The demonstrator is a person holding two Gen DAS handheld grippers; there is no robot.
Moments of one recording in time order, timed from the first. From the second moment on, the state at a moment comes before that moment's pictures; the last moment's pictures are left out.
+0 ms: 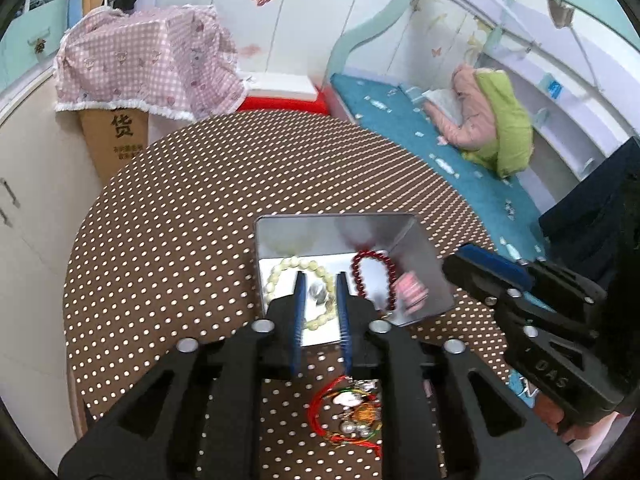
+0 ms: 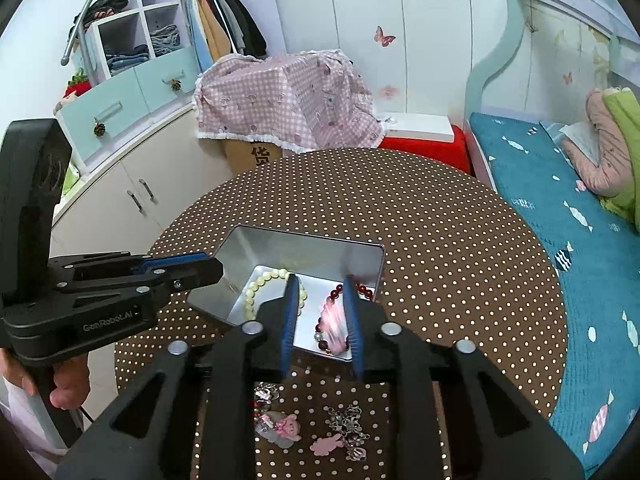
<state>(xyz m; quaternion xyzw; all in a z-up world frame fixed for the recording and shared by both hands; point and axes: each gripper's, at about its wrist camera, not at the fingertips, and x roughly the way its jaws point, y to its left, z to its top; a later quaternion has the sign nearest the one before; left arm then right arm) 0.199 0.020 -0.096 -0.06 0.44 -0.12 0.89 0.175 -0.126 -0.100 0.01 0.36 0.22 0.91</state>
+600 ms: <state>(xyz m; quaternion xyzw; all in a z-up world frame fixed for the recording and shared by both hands) 0.188 0.029 -0.102 -0.06 0.45 -0.12 0.89 0.168 -0.135 -0.100 0.02 0.37 0.20 0.91</state>
